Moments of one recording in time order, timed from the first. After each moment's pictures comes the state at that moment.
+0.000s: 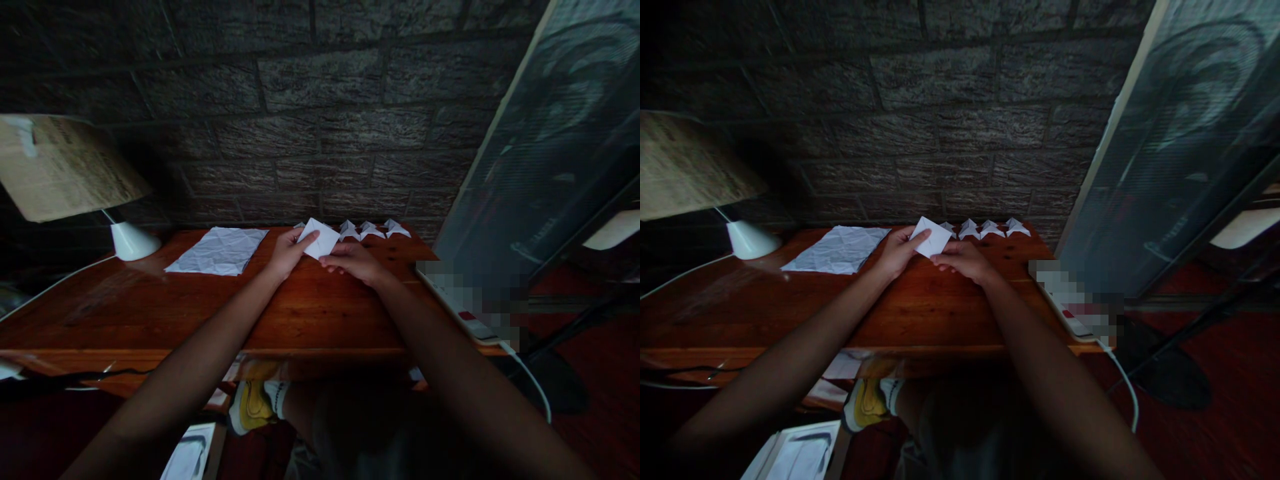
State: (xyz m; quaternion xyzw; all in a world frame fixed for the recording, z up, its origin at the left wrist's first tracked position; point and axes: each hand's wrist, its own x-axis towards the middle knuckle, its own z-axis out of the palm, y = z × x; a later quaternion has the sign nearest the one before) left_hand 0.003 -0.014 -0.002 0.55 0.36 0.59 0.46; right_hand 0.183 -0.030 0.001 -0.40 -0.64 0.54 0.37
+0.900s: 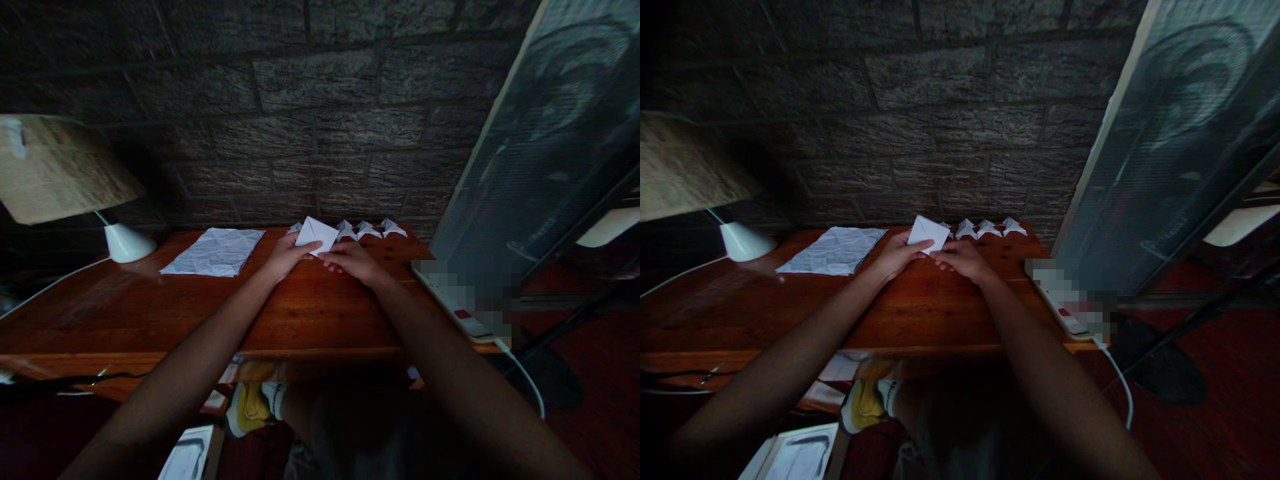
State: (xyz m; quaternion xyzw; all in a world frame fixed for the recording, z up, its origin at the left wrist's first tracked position) left_hand 0.002 -0.018 0.000 0.56 0.37 0.52 0.53; right_hand 0.185 -0.027 -0.002 -0.41 -0.65 0.52 0.38
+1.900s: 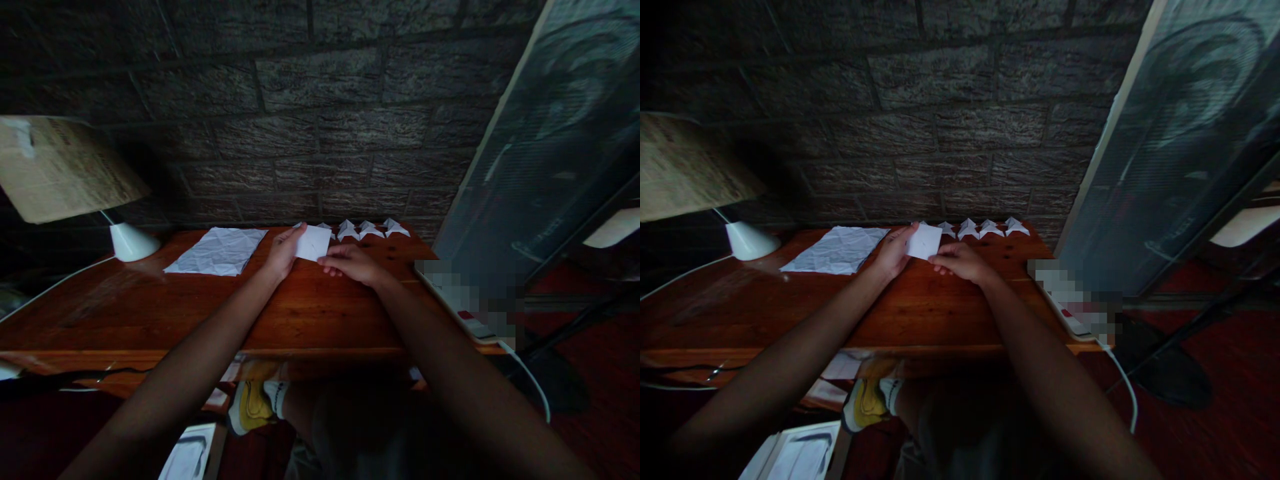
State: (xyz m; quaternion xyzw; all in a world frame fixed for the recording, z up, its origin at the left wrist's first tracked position) left_hand 0.004 -0.009 0.000 0.43 0.33 0.64 0.55; right_hand 0.183 -0.030 0.000 -0.35 -0.69 0.53 0.34
